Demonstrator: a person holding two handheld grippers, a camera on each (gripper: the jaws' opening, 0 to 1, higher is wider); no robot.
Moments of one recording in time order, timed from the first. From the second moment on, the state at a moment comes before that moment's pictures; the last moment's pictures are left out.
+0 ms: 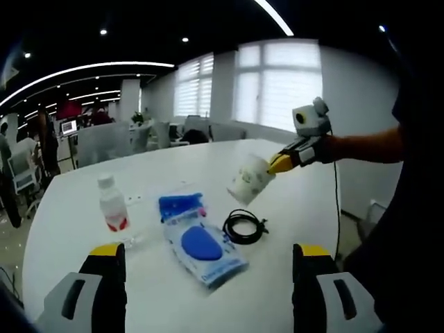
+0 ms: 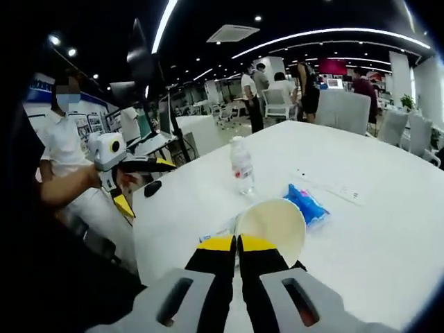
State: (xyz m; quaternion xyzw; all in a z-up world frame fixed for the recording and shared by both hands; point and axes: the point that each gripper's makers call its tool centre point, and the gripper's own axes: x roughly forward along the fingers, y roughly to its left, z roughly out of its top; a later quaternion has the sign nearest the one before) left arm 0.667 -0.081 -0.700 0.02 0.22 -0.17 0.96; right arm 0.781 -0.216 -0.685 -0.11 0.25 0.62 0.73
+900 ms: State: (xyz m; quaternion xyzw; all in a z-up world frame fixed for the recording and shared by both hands) left arm 0.696 -0.066 -0.702 0.02 0.23 -0.18 0.96; right arm 0.814 -0.141 -0.672 -0.28 0.20 0.68 0.64
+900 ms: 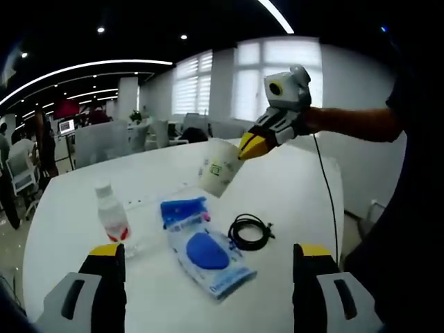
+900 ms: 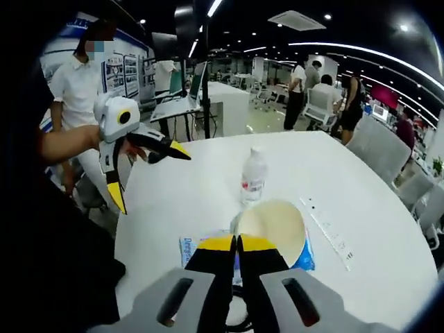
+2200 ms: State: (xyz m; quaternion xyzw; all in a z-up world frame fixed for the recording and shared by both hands) left arm 0.705 -0.045 -0.719 0.02 0.24 -0.19 0.95; right arm 0.834 -0.051 -0.741 -0.42 0.20 0.70 0.54
